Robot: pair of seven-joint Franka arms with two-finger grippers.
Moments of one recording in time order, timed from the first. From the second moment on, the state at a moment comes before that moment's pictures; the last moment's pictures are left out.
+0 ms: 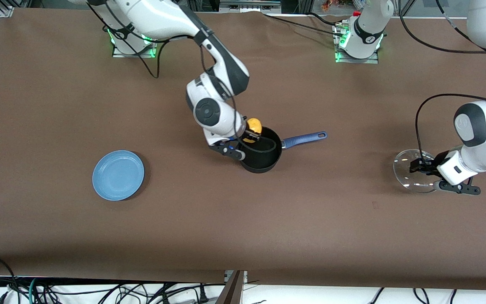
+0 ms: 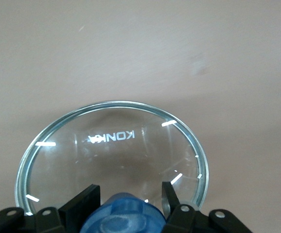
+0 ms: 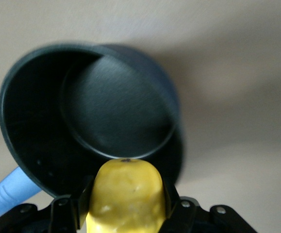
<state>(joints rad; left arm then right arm) 0.12 0.51 0.10 -1.76 -0.12 2.17 0.40 0.78 0.76 -0.03 -1.43 0.45 2.24 0.92</state>
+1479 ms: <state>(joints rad) 0.09 0.37 0.07 -1.46 -0.09 1.66 0.17 0.61 0.34 -0.44 -1.38 0.24 1.49 0.24</state>
